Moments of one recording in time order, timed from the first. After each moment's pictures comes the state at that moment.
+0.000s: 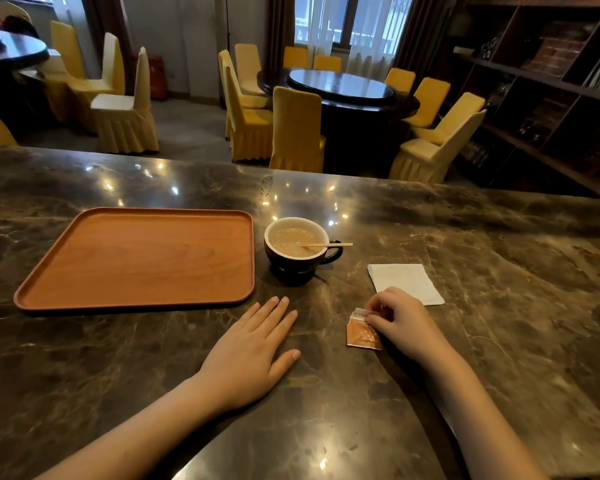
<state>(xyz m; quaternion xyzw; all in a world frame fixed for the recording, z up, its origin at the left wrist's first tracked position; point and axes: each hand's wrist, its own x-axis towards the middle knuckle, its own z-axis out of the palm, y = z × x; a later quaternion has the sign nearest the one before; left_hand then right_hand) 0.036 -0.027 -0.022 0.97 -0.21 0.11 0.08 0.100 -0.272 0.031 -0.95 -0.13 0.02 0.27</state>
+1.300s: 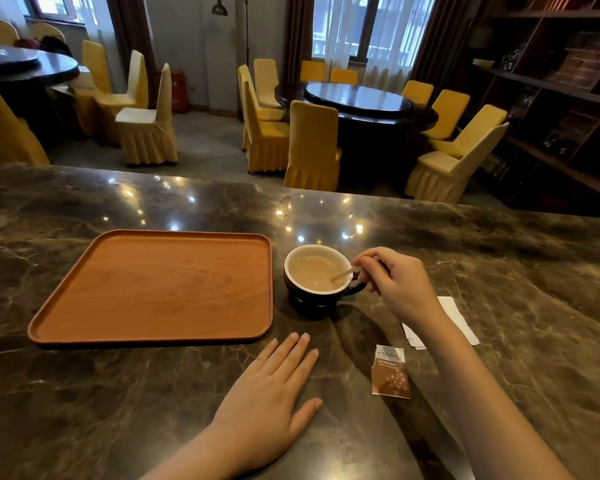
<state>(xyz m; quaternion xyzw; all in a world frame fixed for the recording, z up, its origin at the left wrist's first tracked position) 0.035 -0.027 -0.024 0.98 -0.20 0.08 0.06 0.160 -0.210 0.079 -0.88 -0.19 -0.08 0.44</state>
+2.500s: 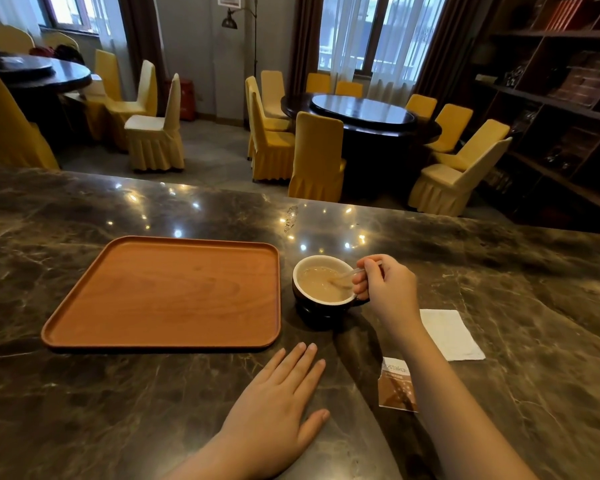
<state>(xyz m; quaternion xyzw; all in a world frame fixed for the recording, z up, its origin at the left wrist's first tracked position) 0.037 -0.026 -0.026 0.98 -0.20 0.08 0.05 0.168 -0.179 0.068 -0.85 -0.06 -0.13 0.51</state>
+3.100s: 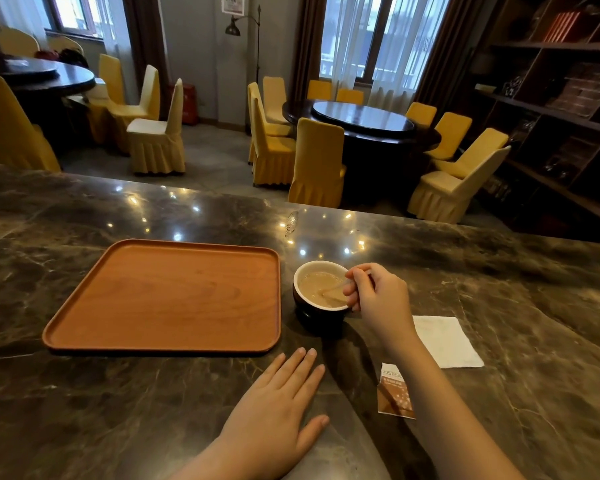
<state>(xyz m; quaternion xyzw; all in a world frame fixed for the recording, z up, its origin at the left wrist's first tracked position) 0.040 -0.025 -0.027 0.97 -0.20 0.09 0.05 0.154 -0.170 0.071 -0.86 -0.09 -0.11 0.49</state>
